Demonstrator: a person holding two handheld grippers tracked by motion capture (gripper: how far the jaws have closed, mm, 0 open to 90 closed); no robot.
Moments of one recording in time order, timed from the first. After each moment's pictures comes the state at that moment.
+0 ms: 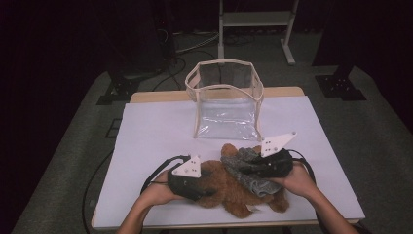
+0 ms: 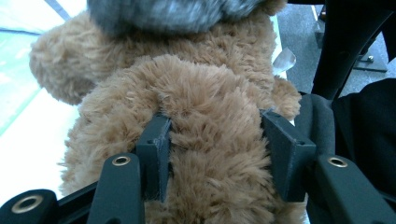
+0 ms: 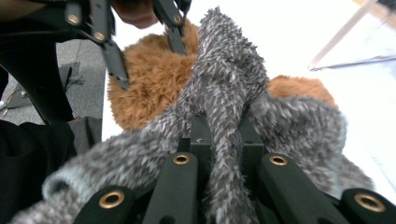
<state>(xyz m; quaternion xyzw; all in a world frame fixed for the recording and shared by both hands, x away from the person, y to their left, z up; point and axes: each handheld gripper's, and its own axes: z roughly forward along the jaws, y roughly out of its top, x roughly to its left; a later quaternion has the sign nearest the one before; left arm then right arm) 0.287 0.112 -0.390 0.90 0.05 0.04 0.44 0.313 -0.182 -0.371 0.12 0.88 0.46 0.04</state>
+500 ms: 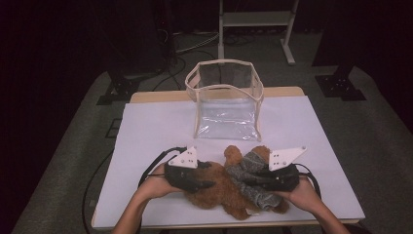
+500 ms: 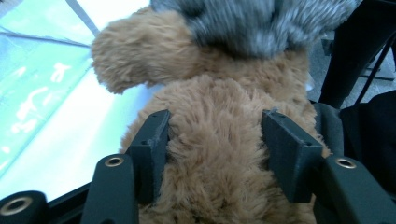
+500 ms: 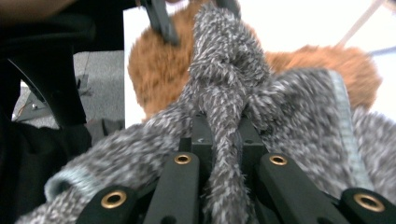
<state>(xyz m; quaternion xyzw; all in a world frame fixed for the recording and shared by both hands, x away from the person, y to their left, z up) 0.299 0.118 -0.378 0.89 0.06 0.05 0.44 0.283 -0.195 -0.381 0.12 0.86 0.49 0.03</state>
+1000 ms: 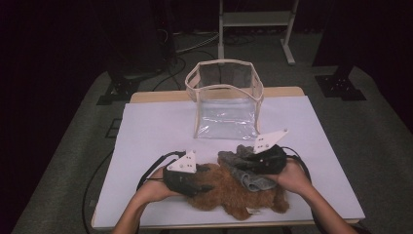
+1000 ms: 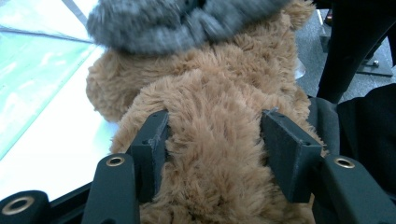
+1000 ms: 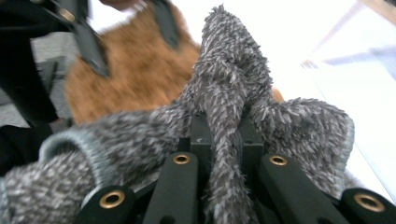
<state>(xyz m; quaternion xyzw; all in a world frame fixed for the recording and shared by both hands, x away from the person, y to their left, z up) 0.293 0.119 -0.381 0.90 0.06 0.05 0.44 0.322 -0.175 -0.368 0.14 0.89 0.43 0.06</state>
